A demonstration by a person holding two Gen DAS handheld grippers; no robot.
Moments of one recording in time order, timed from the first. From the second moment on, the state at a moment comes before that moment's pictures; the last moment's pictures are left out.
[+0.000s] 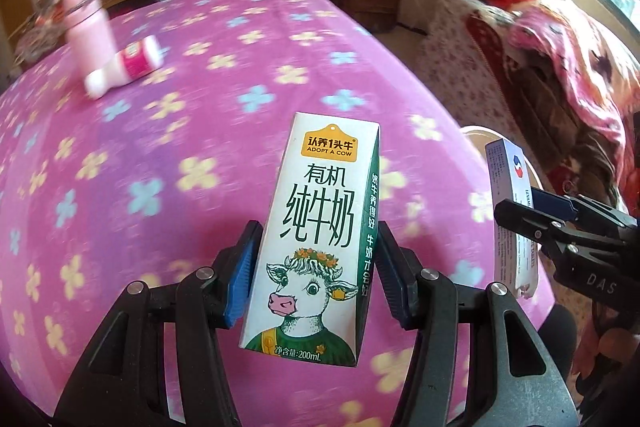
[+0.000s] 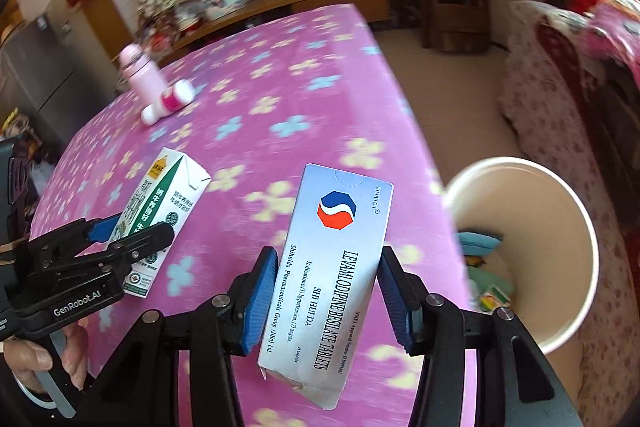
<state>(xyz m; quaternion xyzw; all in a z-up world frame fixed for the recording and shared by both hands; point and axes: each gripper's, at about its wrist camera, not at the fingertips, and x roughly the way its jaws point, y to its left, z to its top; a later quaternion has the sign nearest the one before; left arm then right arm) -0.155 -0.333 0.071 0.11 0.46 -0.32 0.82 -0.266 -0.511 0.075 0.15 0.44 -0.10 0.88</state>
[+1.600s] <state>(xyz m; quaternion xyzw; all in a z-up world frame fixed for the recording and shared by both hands) -0.181 -0.480 0.059 0.09 0.47 -0.42 0.77 -0.337 -0.657 0.037 0.23 0.42 -0.26 0.84</state>
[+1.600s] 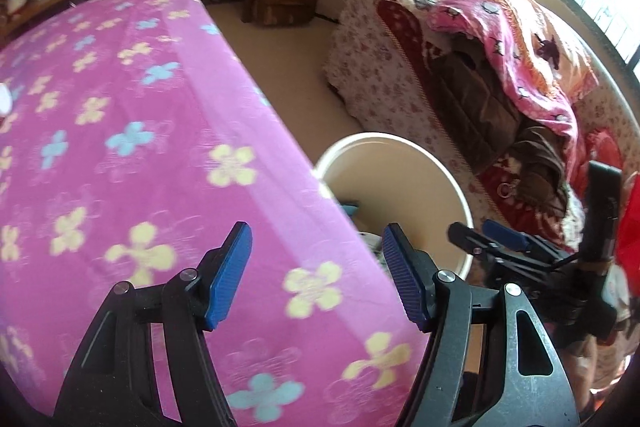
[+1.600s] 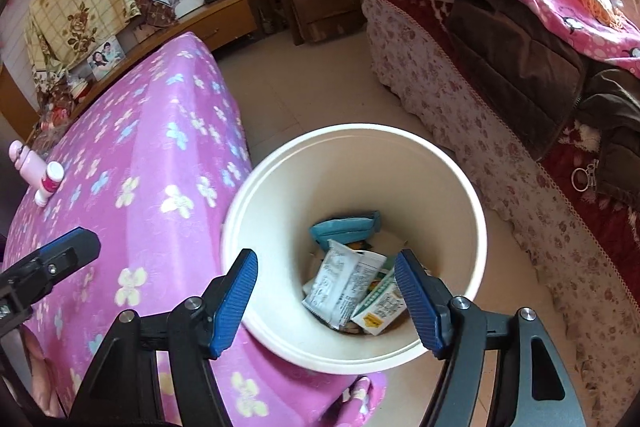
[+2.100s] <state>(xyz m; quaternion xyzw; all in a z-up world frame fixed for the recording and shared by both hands) -0.171 -0.404 0.070 0.10 0.43 -0.36 0.82 -0.307 -0.582 0.056 0.20 0.42 -0.21 0.86</state>
